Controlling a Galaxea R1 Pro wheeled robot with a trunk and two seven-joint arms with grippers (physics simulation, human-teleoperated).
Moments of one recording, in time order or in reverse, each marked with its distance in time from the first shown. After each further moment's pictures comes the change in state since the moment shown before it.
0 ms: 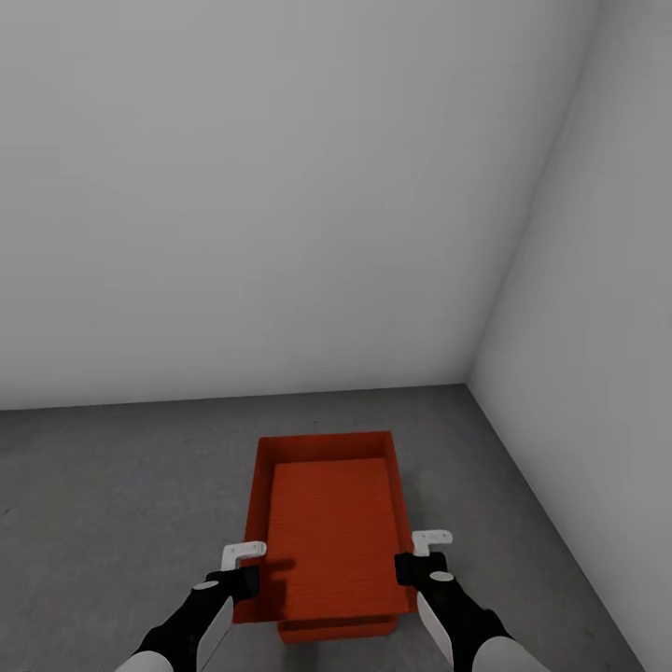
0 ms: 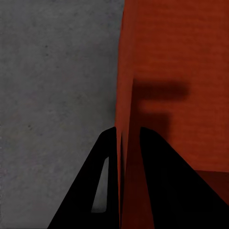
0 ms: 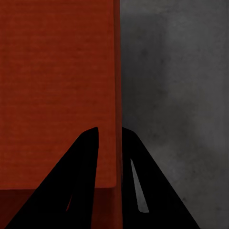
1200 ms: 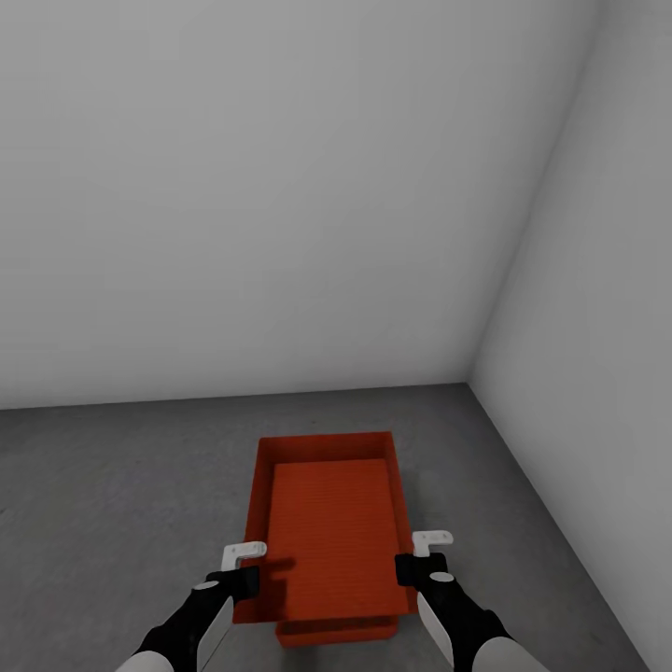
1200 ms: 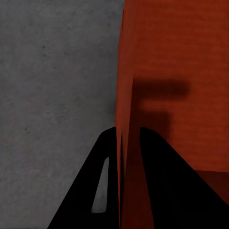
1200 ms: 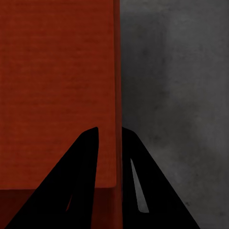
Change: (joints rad) left arm 0.000 0.000 -0.001 0.001 0.000 0.001 0.001; right arm 0.001 0.000 -0.004 0.000 0.002 0.000 0.001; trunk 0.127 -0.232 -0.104
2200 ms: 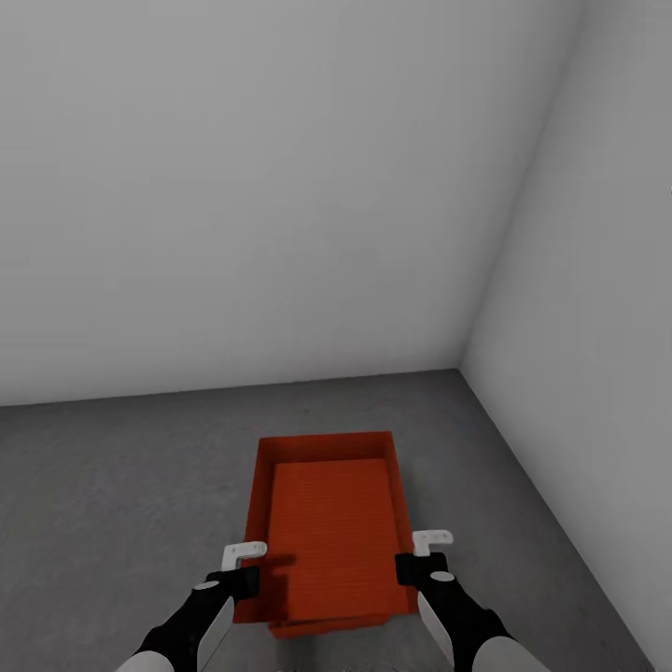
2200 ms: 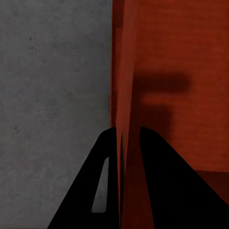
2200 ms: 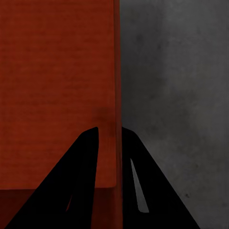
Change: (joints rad) left arm 0.000 -0.001 0.000 0.000 0.002 -0.001 0.002; right arm -0.001 0.000 -0.009 0.000 0.010 0.000 0.005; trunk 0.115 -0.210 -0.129
